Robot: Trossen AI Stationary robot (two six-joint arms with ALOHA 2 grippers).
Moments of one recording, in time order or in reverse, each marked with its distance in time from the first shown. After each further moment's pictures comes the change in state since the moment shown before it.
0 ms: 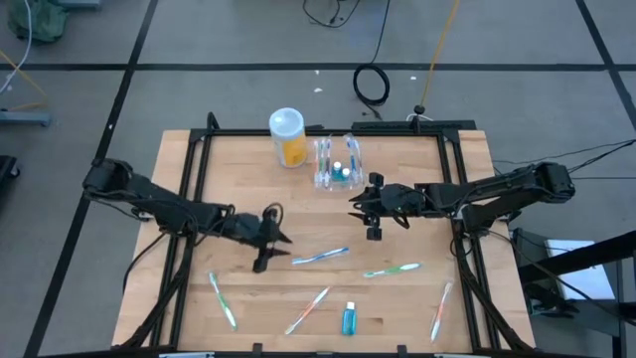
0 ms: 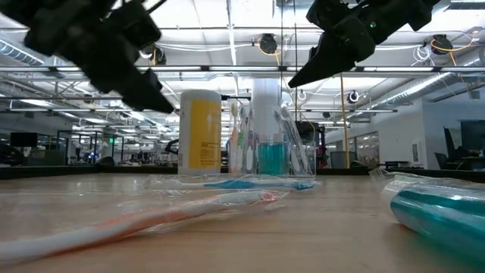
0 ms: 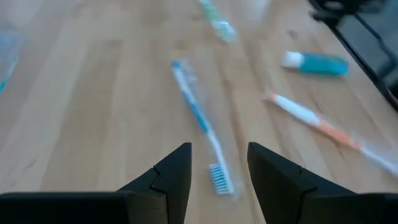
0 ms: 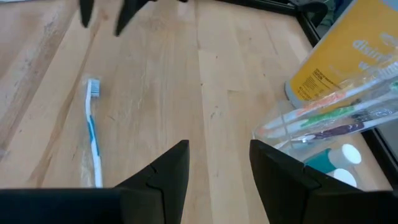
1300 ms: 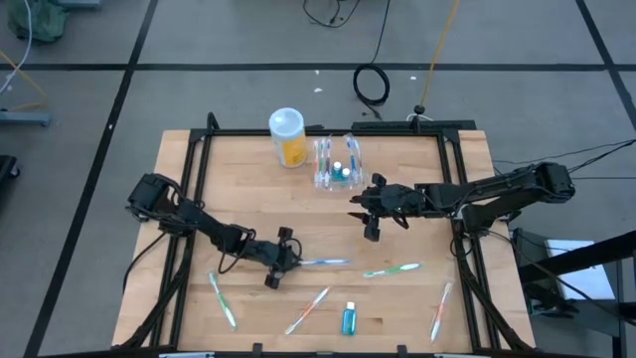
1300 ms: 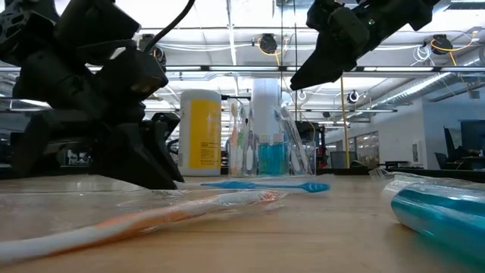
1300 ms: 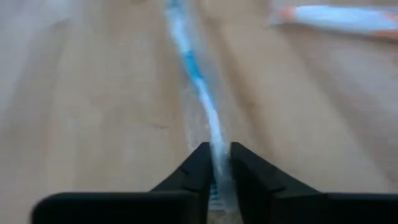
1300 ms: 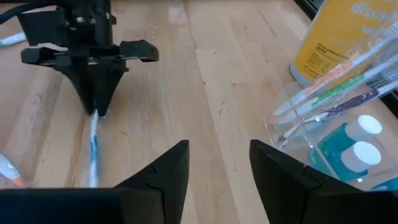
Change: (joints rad) left arm -0.108 0.462 0.049 0.272 -0.153 0.242; right arm 0.002 0.000 0.000 -0.009 -0.002 0.209
